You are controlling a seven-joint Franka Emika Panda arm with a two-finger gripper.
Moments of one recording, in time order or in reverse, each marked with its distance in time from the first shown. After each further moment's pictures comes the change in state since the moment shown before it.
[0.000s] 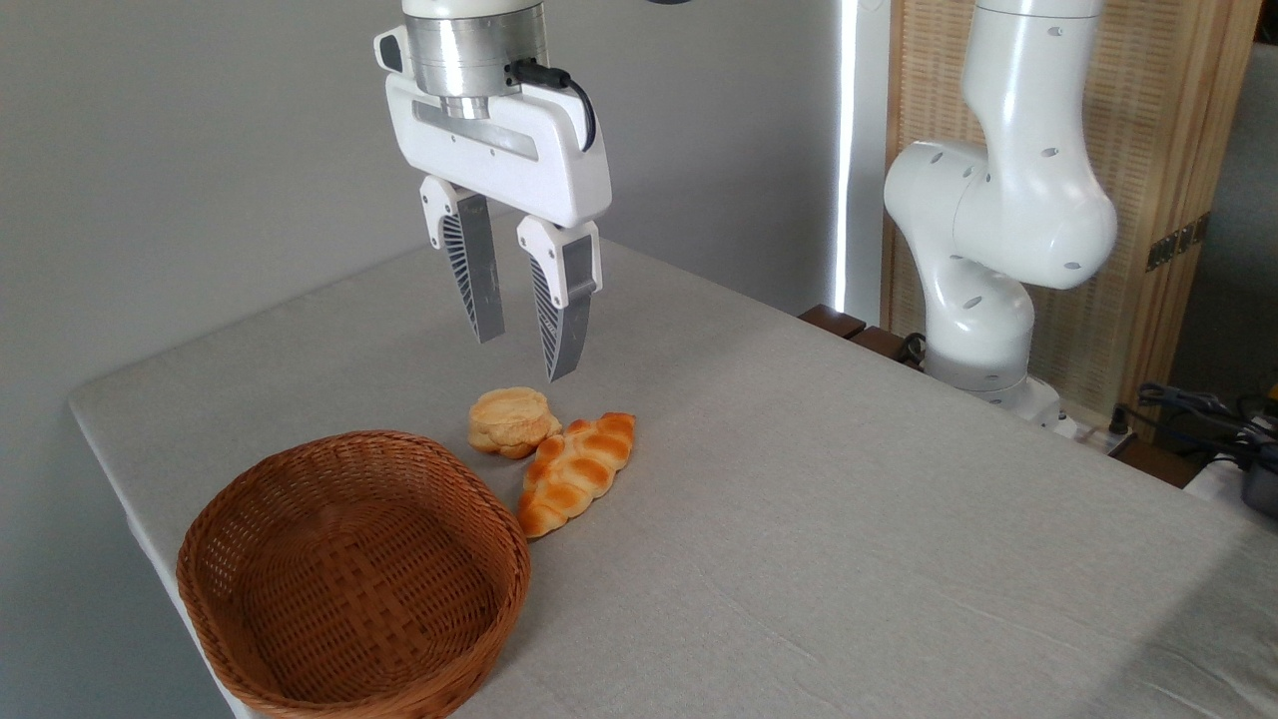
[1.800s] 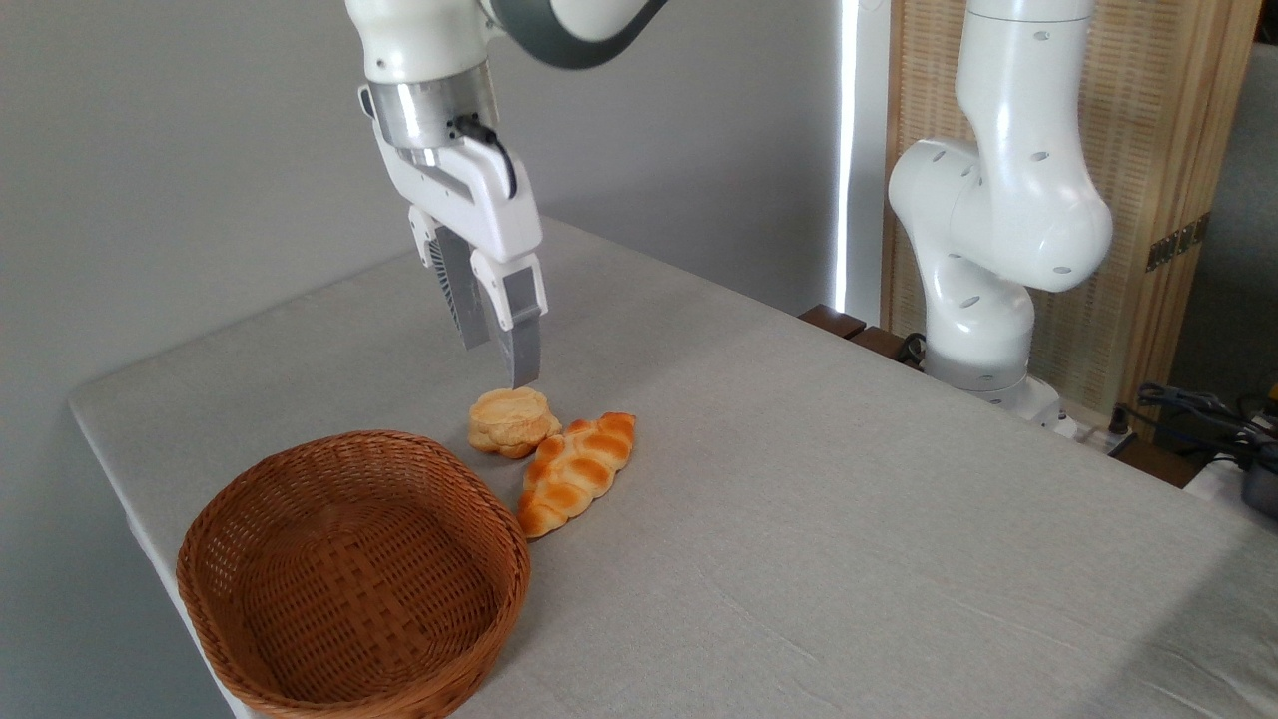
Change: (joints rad) arm -0.101 0.069 -0.063 -0.050 -0.004 0.055 0.002
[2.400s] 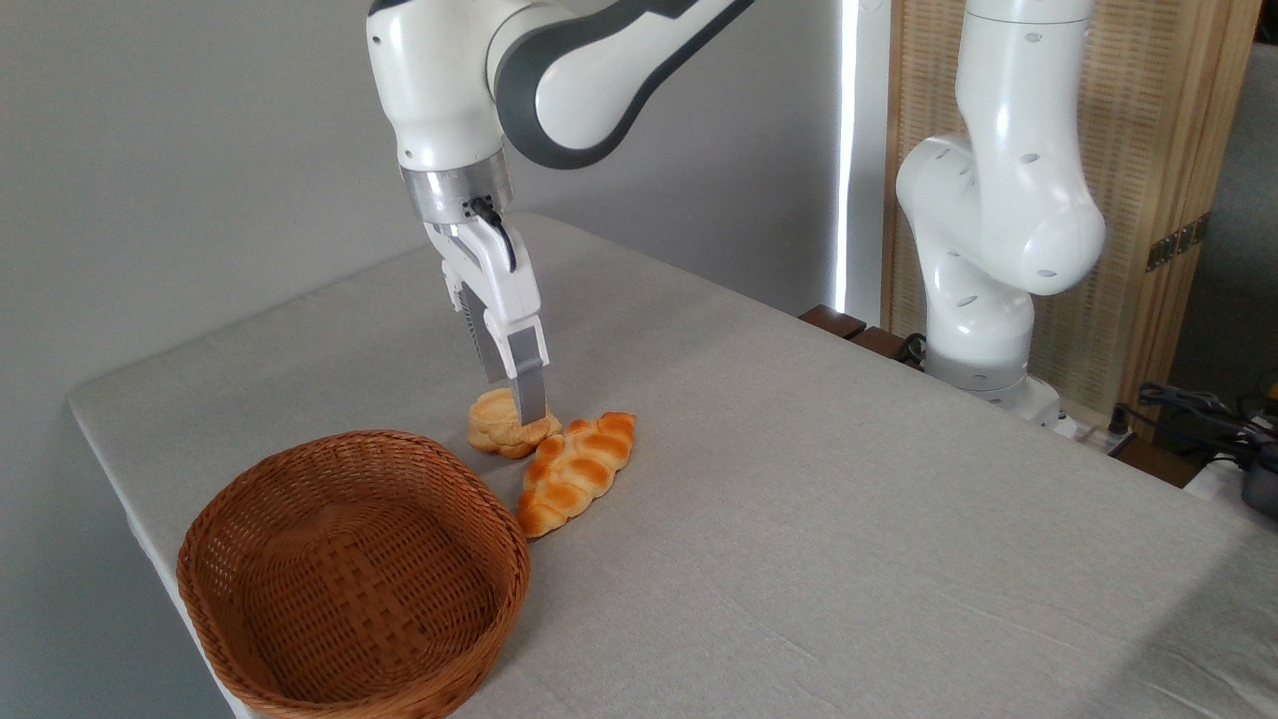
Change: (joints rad) arm -0.113 0.010 -0.001 -0.198 0.000 0.194 0.000
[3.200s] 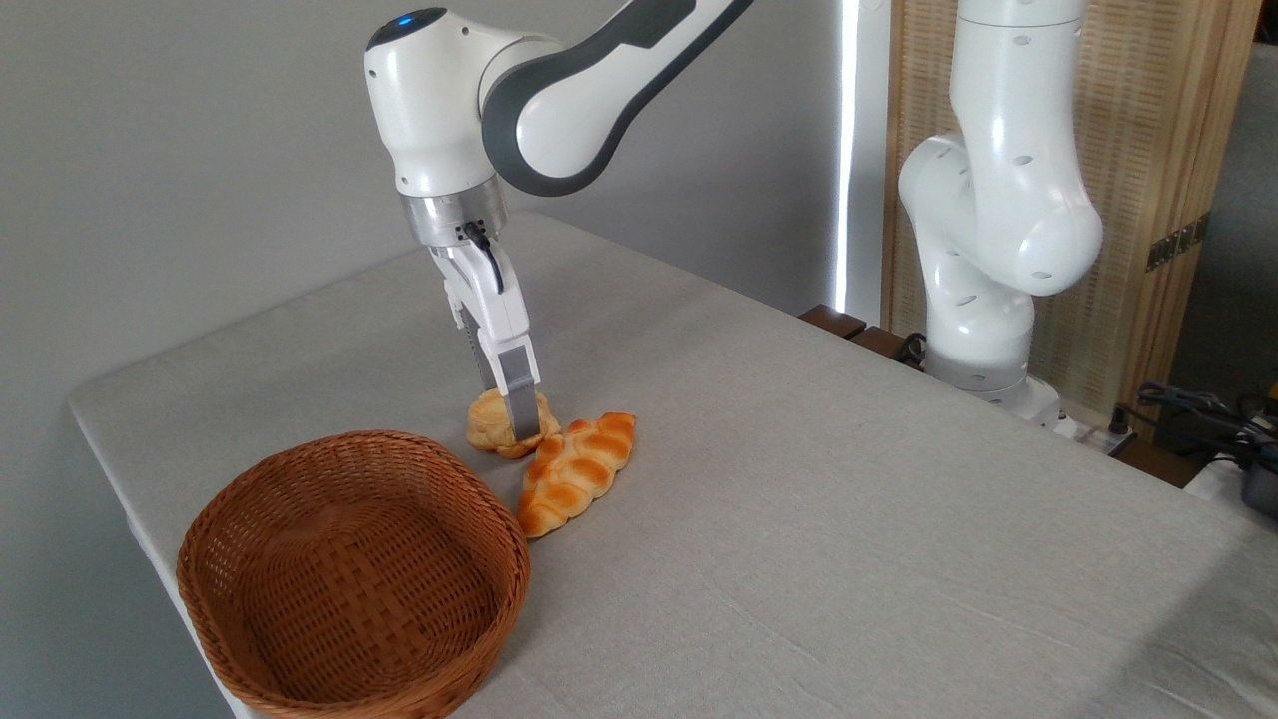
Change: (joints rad) arm -0.038 0.048 0.001 -0.010 0.035 0.047 0.001
